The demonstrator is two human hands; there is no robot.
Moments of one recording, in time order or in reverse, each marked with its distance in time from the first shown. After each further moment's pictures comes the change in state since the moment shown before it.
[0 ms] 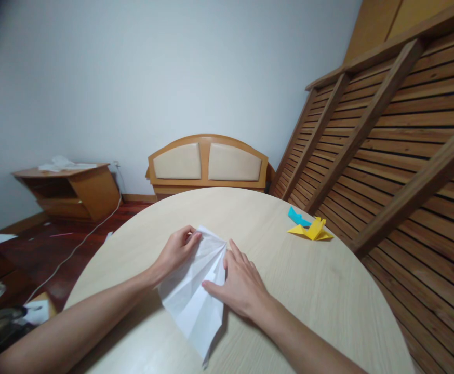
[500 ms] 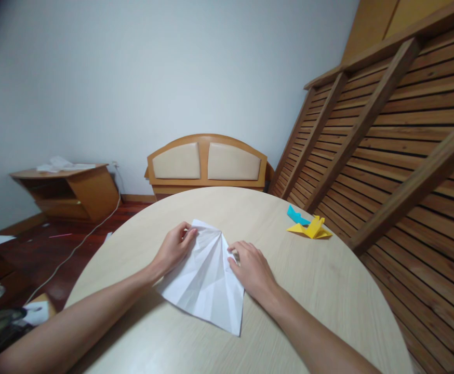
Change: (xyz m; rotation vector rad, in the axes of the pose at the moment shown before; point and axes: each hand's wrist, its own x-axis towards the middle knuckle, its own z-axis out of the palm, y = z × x) left_hand 0.001 0.004 -0.007 -0.033 0.051 -0.021; right_hand 0.021 0.041 0.000 0.101 0.209 -0.150
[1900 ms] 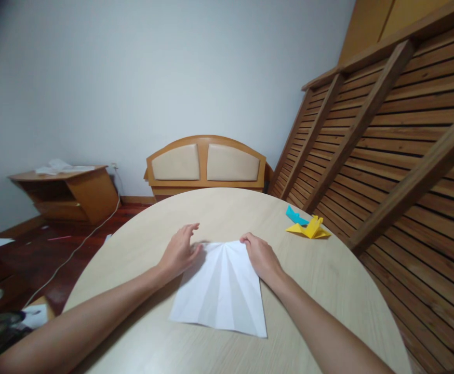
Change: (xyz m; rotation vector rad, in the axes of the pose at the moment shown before) left_hand -0.007 -0.024 0.014 0.386 -0.066 0.241; right_hand 0.020 0.046 -0.009 0.002 0.082 0.106
